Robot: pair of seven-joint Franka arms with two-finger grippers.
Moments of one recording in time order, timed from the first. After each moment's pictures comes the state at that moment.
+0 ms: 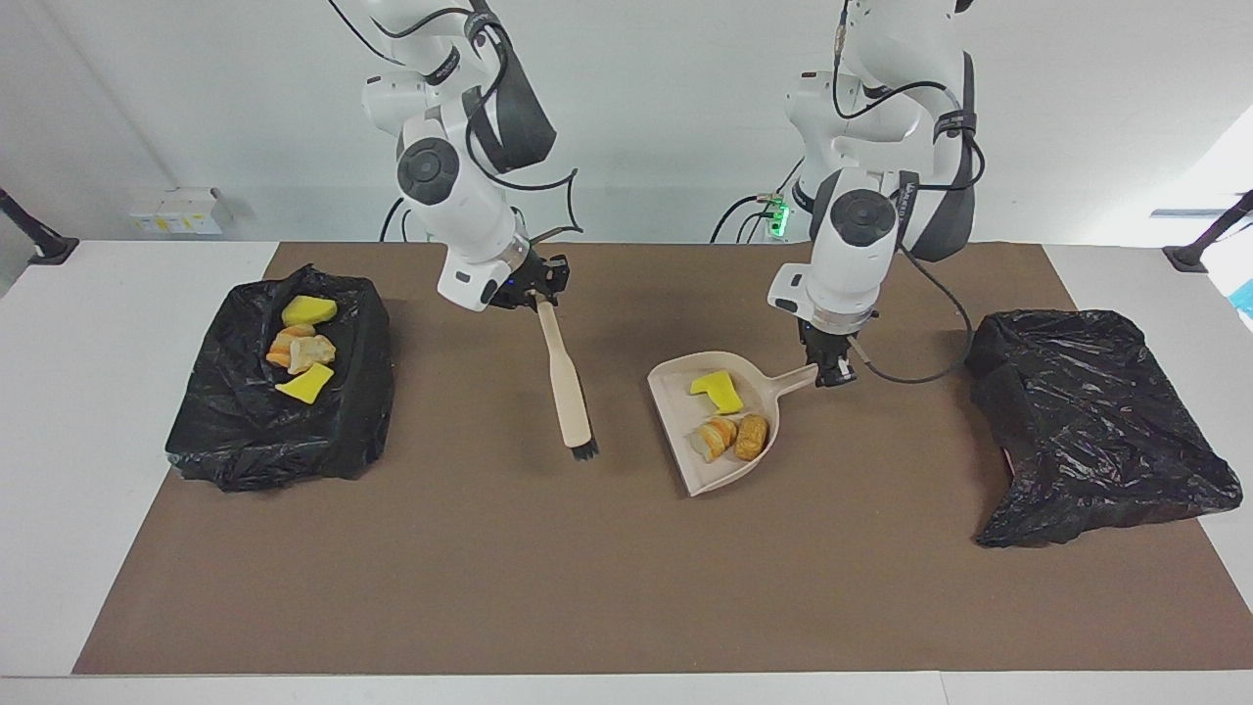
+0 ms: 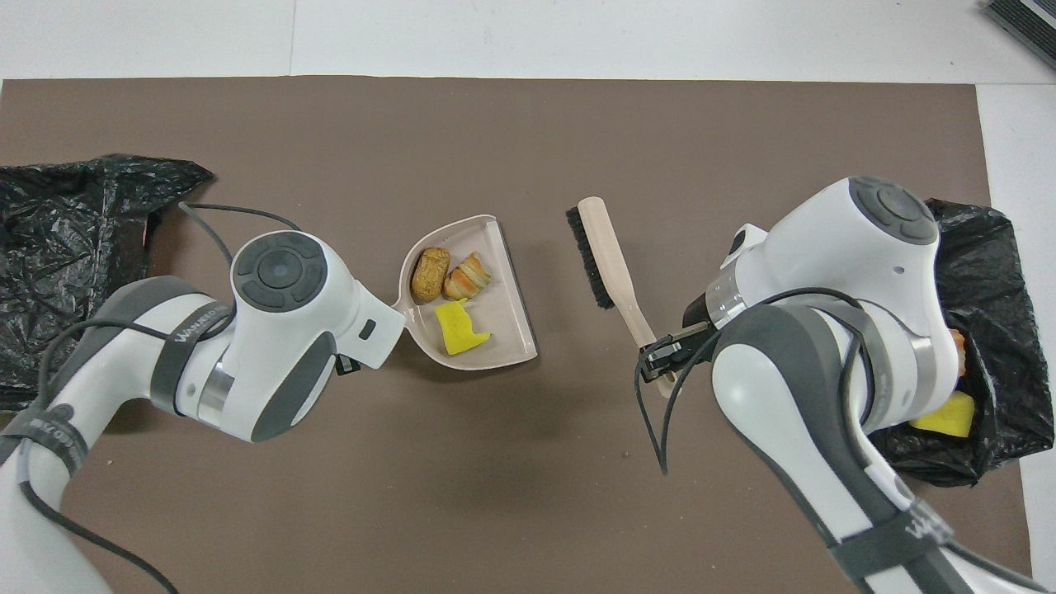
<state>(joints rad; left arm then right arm) -0.32 0.13 0.01 -1.95 0.10 2.01 1.01 0.17 0.00 0.24 -2.02 0.28 1.87 0.14</state>
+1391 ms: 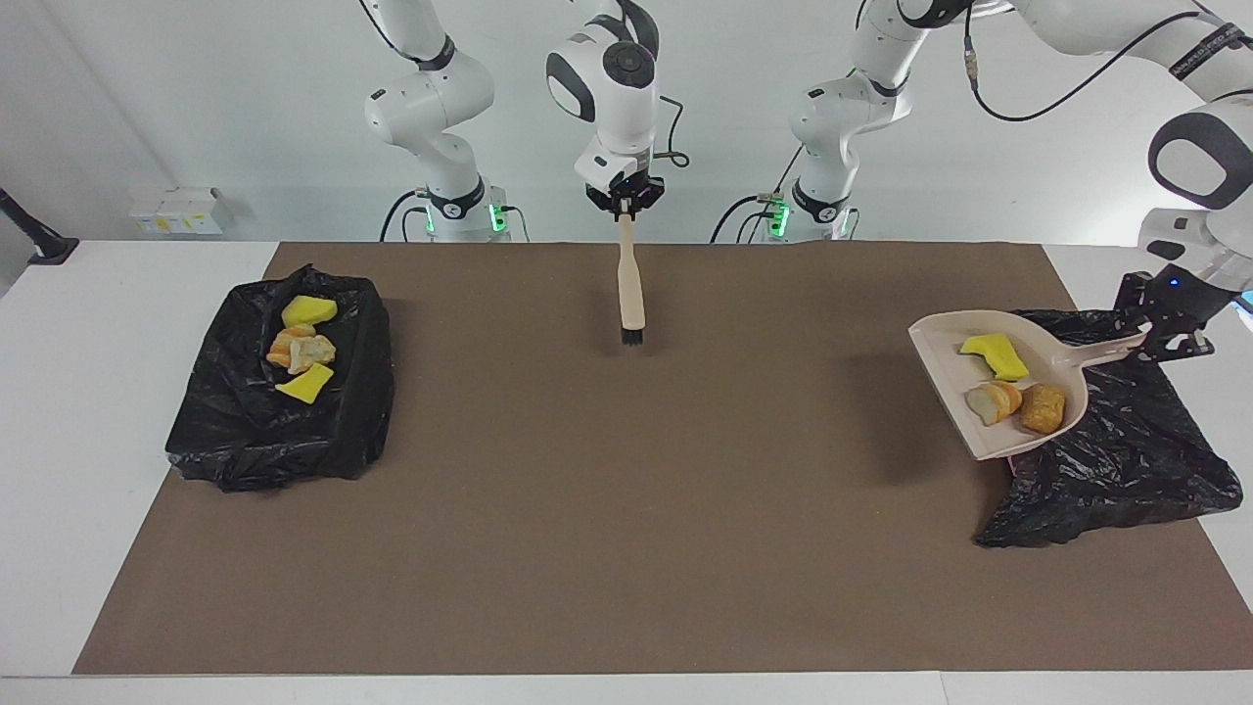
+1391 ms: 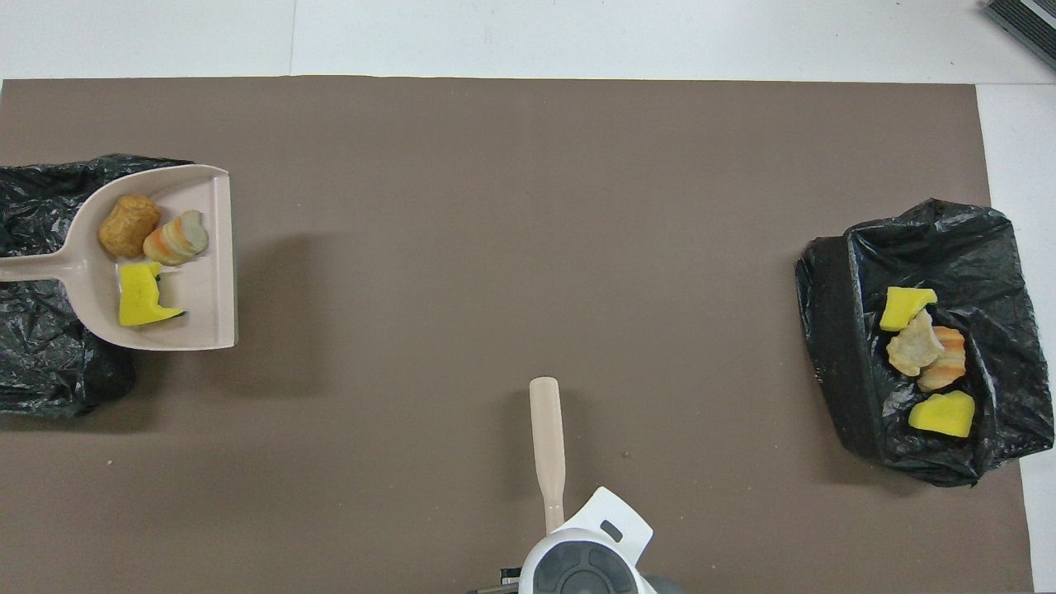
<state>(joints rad) 0.32 0.22 0.02 -1.57 0.06 1.84 1.83 0.66 -0.22 0.25 -2.36 0.26 1.99 0.74</state>
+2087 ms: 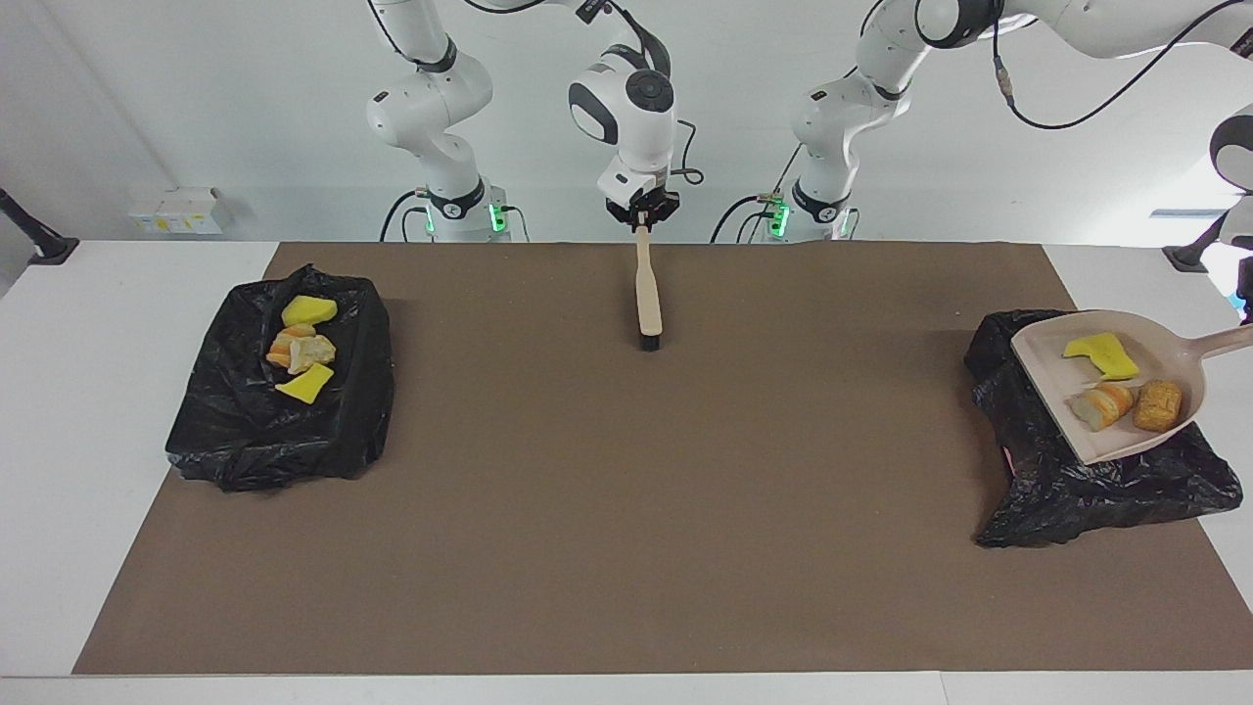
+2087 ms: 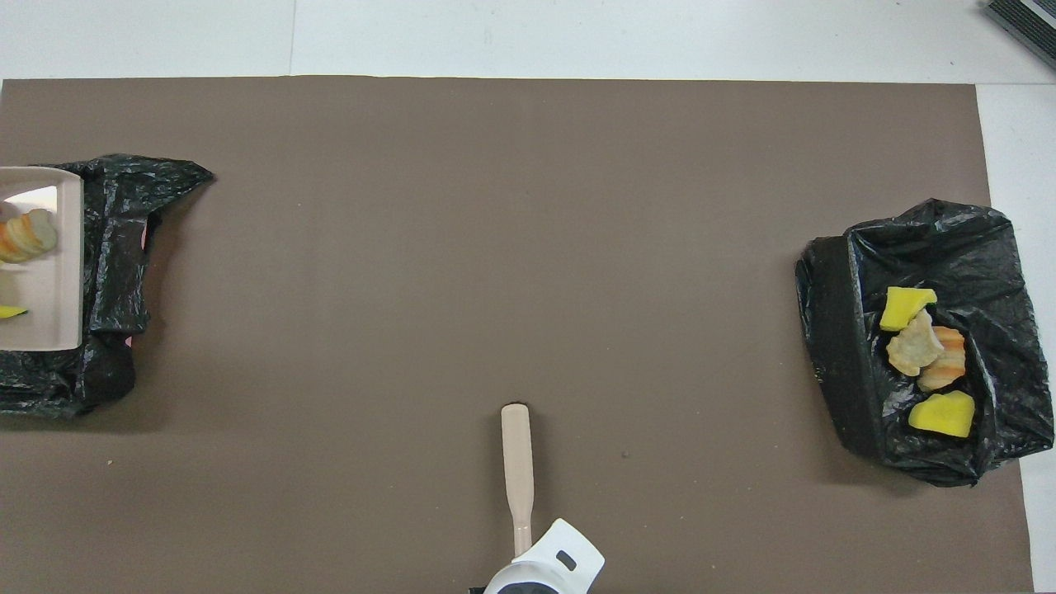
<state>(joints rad) 0.38 0.30 0.00 -1.43 0.46 1.94 1.85 0.75 -0.12 0.25 -2.40 0.27 2.13 0.80</state>
